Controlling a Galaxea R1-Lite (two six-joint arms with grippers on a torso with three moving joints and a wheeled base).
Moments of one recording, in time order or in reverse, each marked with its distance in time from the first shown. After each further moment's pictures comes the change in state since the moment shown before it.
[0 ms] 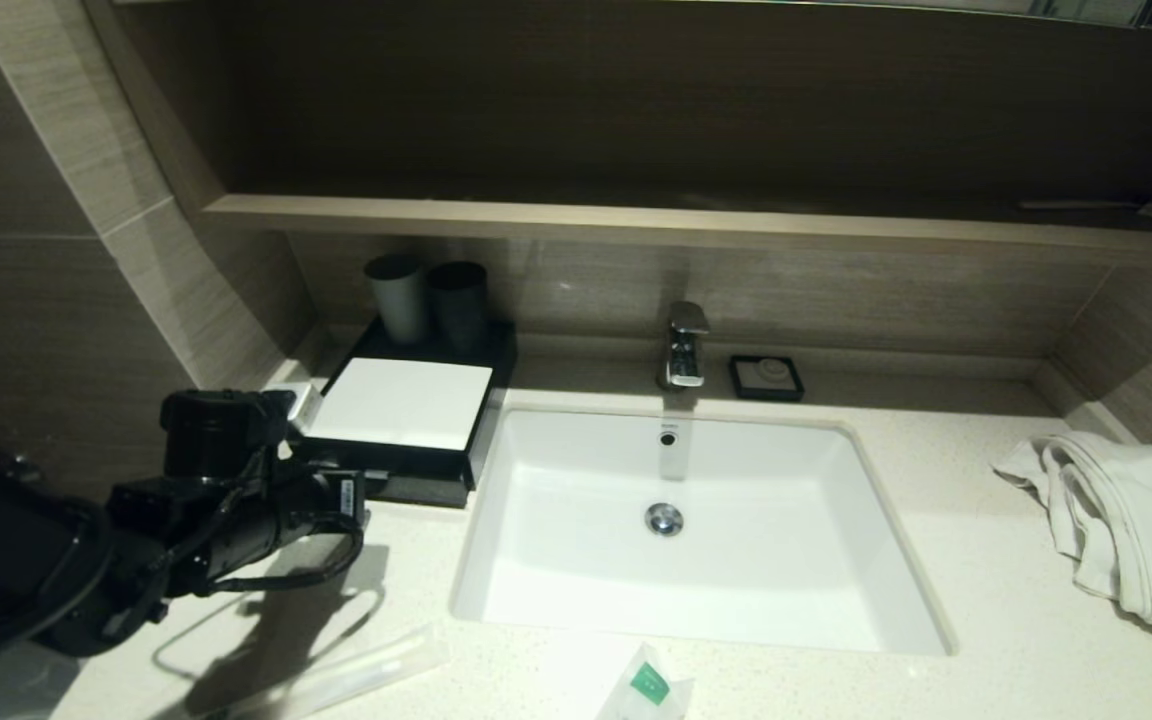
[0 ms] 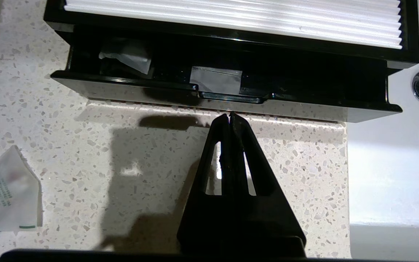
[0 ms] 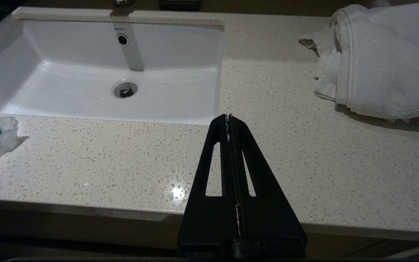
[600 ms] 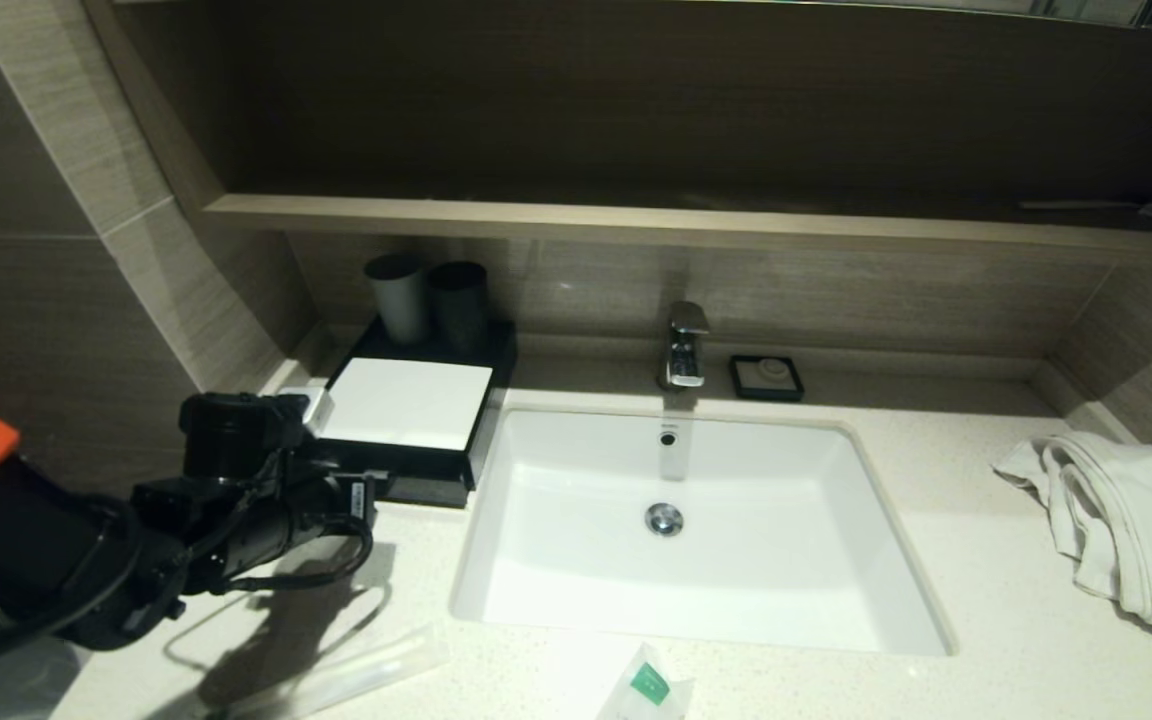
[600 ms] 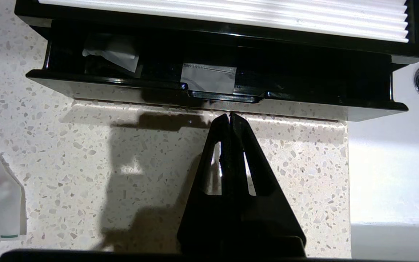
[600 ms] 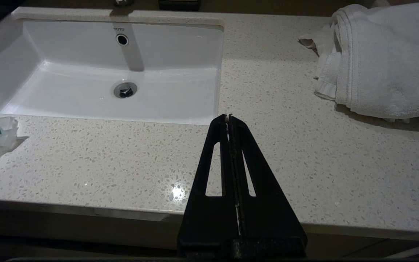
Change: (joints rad) left arm -0.010 0.034 -0.017 0.000 0.000 -0.001; right arm 0.000 0.000 0.000 0.000 0.000 0.000
